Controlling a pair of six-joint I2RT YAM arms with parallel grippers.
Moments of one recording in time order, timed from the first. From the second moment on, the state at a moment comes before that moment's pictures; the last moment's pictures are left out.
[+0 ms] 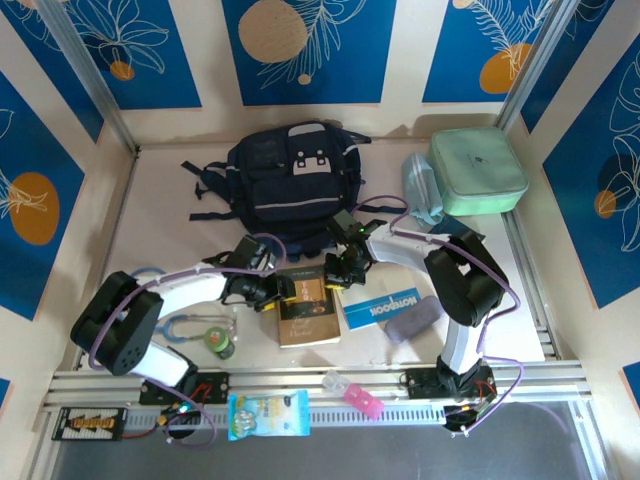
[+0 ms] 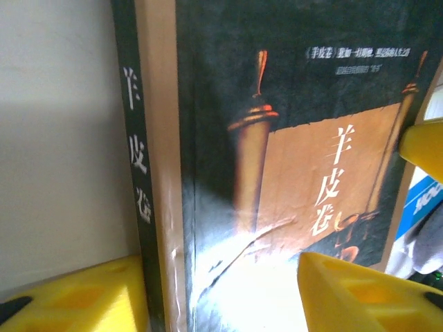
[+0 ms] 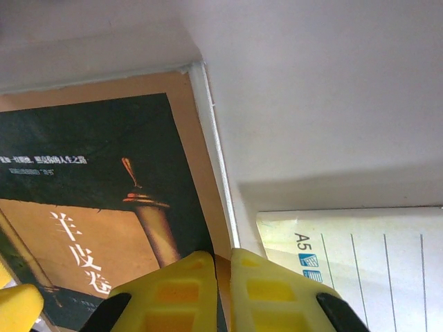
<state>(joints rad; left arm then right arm) -0.59 1.47 0.65 -0.29 0.43 -0.85 0.68 1.83 1.09 -0.64 -0.31 0.77</state>
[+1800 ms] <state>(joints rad) -0.45 1.47 1.12 0.16 0.35 -1.23 0.40 1.37 0.71 0.51 -0.63 1.52</state>
